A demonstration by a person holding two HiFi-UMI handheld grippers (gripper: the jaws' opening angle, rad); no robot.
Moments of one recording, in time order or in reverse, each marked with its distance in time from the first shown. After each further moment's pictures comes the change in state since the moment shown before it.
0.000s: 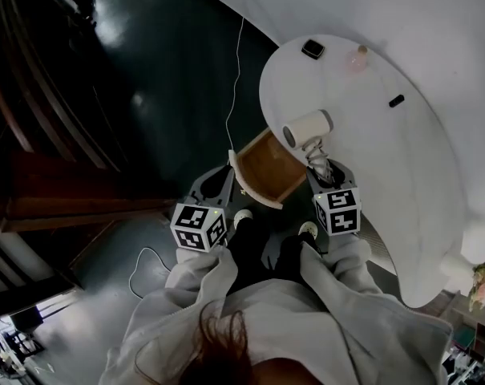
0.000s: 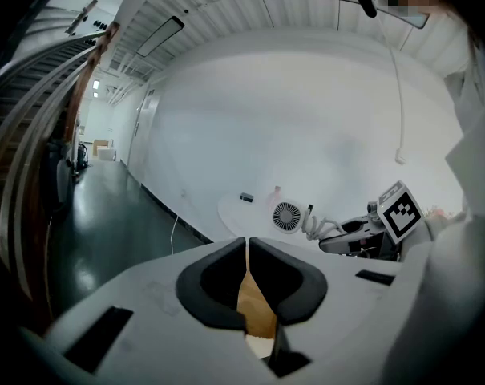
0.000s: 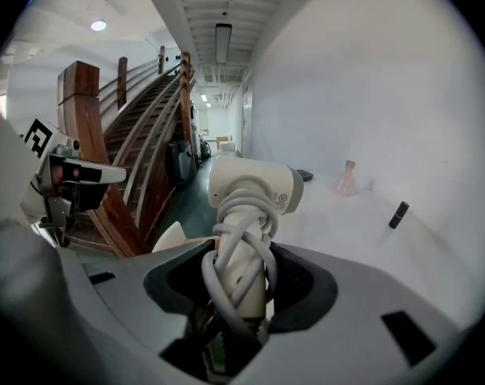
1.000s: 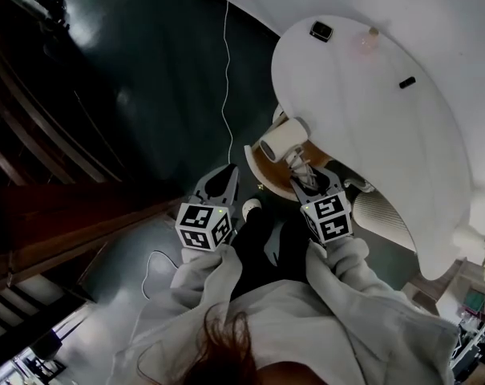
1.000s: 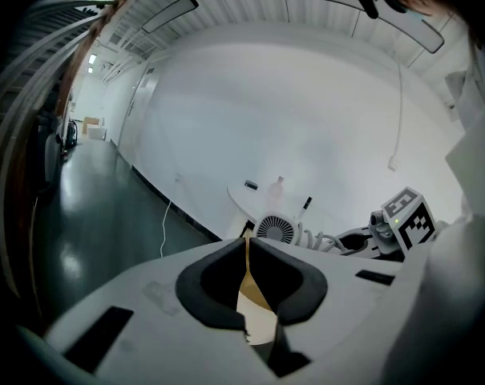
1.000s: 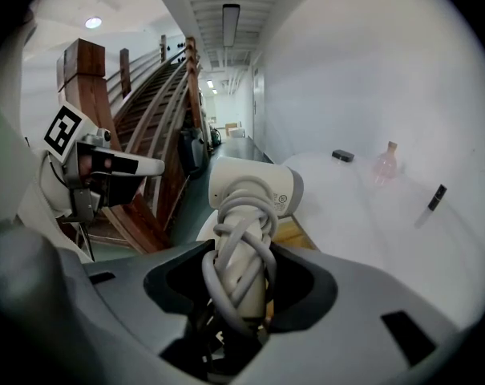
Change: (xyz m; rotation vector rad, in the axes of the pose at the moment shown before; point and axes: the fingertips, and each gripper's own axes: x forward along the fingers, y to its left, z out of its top) left arm 0.003 0.068 -0.030 -0.063 0.074 -0.108; right arm 0.047 0.112 -0.014 0.007 0.100 0.084
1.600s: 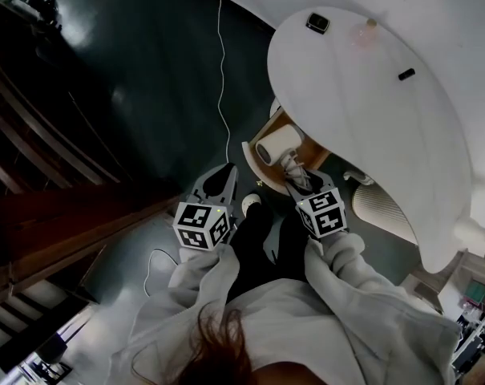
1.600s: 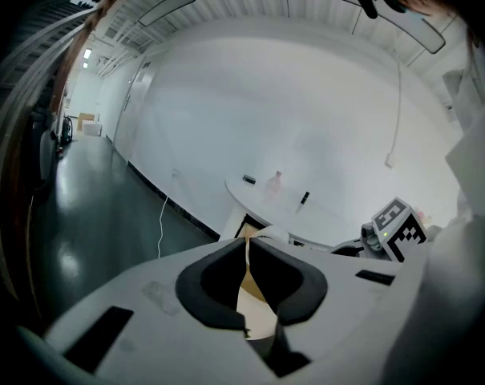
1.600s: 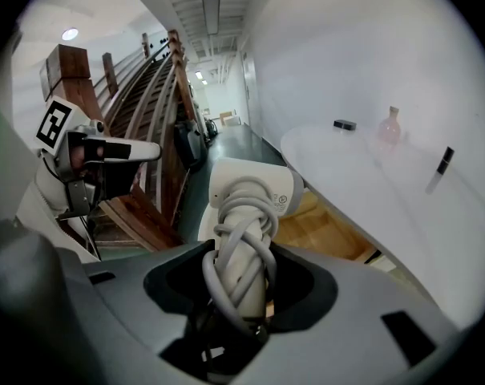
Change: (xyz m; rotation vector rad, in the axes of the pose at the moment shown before) left arm 0.005 0.002 -0.009 0.002 0.038 -0.023; right arm 0.023 0.012 -0.037 0.096 0.094 0.049
